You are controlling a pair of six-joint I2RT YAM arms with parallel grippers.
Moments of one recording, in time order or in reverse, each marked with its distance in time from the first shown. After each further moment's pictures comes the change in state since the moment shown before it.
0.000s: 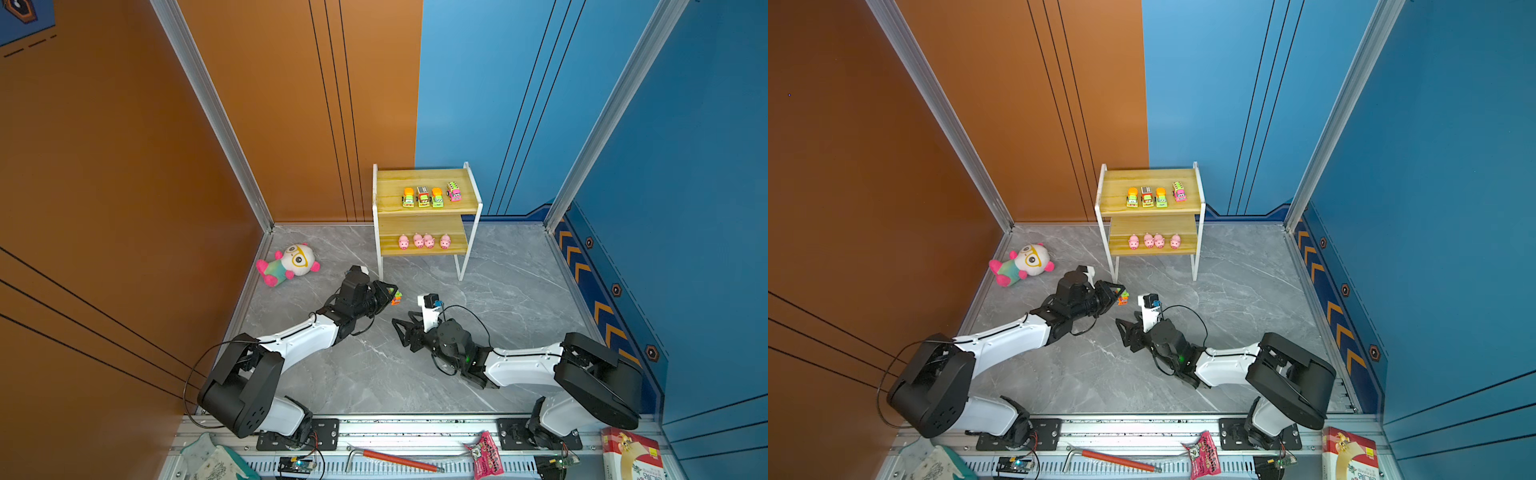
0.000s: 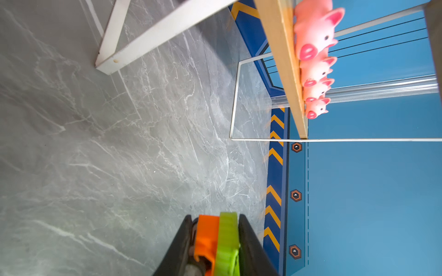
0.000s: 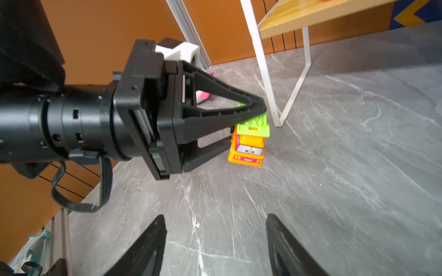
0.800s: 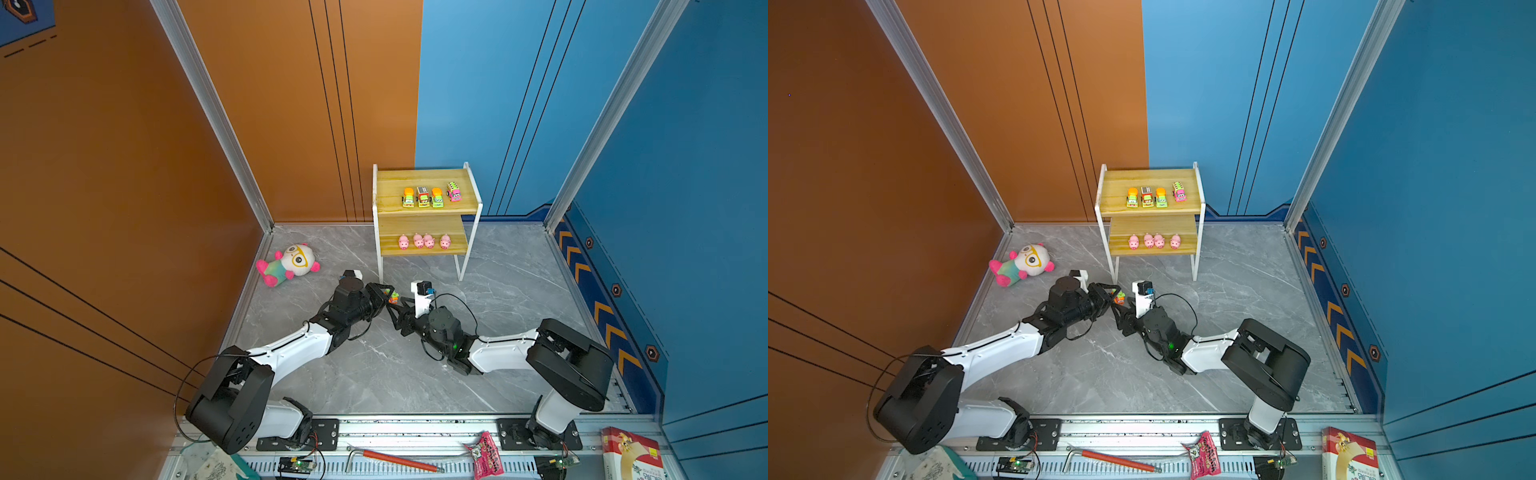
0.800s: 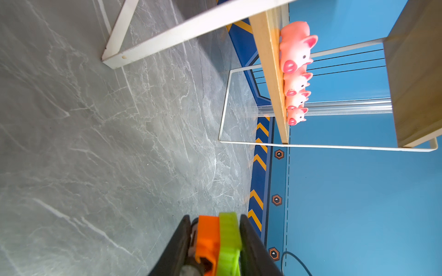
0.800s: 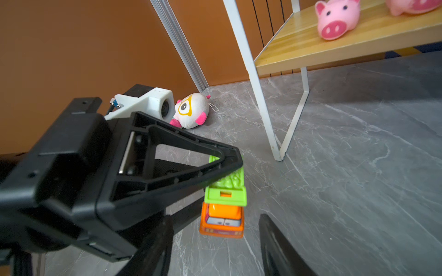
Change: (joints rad) left arm 0.003 -0.069 -0.068 0.049 -0.007 -0.085; right arm -0.050 0.158 0.135 0.064 -0.004 -0.025
